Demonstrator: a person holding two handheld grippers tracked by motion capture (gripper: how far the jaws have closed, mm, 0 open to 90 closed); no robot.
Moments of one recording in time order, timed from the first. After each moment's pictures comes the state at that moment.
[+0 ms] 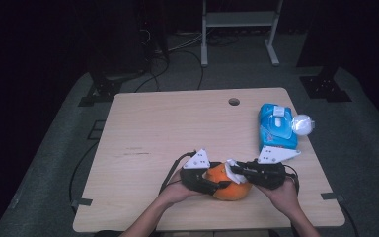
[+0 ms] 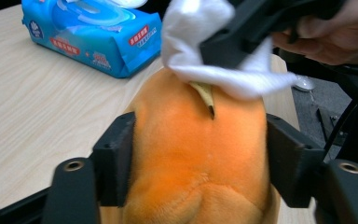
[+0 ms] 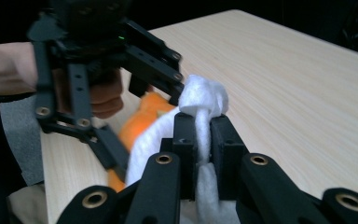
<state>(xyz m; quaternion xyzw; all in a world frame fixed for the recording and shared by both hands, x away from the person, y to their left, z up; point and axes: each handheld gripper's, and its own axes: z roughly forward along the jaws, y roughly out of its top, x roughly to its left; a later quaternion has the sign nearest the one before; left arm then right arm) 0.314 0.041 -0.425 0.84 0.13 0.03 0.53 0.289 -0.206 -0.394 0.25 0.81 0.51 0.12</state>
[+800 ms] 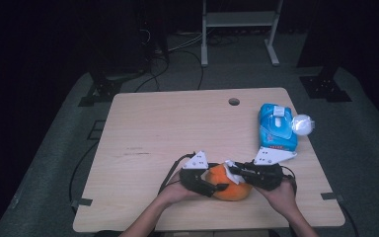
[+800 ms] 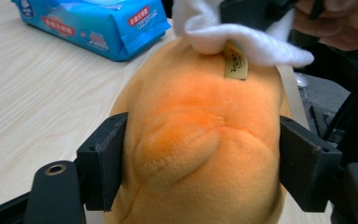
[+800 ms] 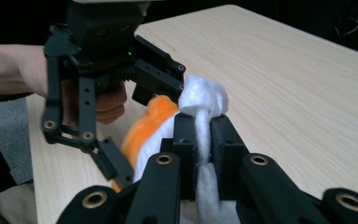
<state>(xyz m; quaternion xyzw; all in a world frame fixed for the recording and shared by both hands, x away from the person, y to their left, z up) 0.319 0.045 -0.442 0.84 0.14 0.03 0.53 0.284 -0.197 -0.393 0.25 0.81 0.51 0.13</state>
